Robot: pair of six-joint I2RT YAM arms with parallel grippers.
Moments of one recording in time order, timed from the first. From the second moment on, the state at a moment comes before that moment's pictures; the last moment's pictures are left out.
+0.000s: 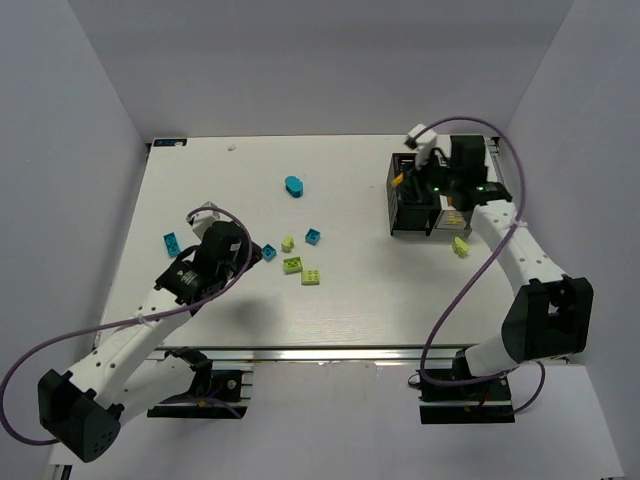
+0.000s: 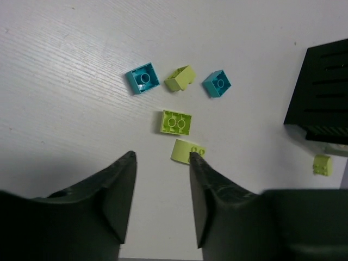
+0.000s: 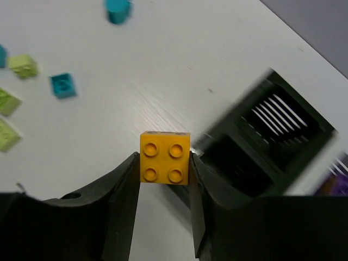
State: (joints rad) left arm -0.57 0.92 0.79 -0.57 -0.38 -0.97; right arm 0.24 1.46 1.24 -0.29 -0.51 -0.39
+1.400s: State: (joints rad) left arm -0.29 1.09 0.84 -0.50 -0.17 -0.85; right arm -0.17 1.43 1.25 -0.40 -0.79 -0.60
